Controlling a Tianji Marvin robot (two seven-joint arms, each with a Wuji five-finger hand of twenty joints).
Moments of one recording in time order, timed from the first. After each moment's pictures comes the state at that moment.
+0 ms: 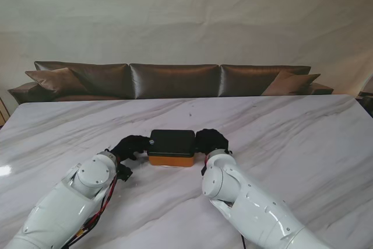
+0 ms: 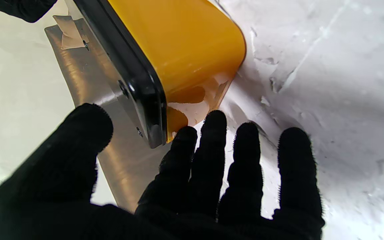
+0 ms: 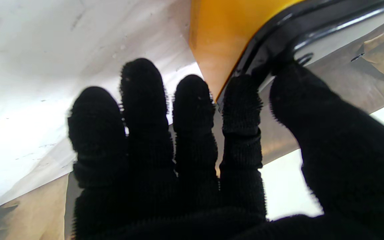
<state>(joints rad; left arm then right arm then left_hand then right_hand) 1.24 -1.18 -1.08 -1.13 0.06 0.05 -0.07 -1.16 -1.31 0.74 -1.22 -0.43 0.48 -0.36 0.50 -0.33 0.43 0.00 0.59 0.16 0.22 0.19 0.67 0.10 0.42 0.33 0.44 0.12 0.47 0.49 0.15 0.31 1.14 0.55 0.43 -0.80 1.10 -0.14 0.94 -0.14 1.10 0.31 1.19 0.03 0.79 0.65 1.20 0.14 0.77 0.51 0.91 0.21 1.38 0.30</state>
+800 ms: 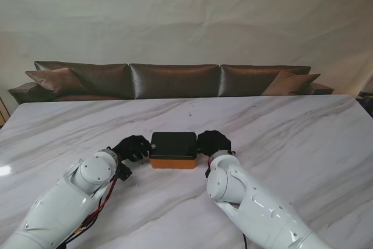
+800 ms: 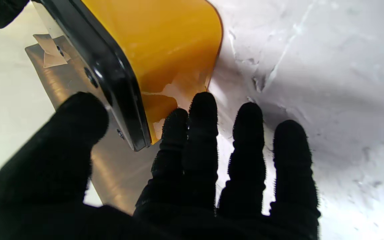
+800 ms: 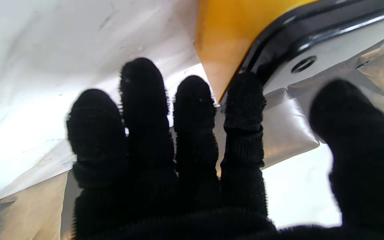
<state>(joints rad) 1.22 -1.17 -1.05 -1.14 0.14 0.11 -0.12 -1.19 -1.27 0.77 -1.28 -0.50 0.48 -0.28 0.50 -0.43 0.45 -0.02 0.51 0.05 0.83 0.61 0.79 -0.01 0.76 0.61 0.59 0.14 0.69 0.66 0.26 0.25 1.20 0.64 0.26 -0.64 0.89 -0.03 0.98 -0.16 0.97 0.48 1.19 0.03 0.80 0.68 1.22 0.13 0.79 0.53 0.92 0.21 1.41 0.32</state>
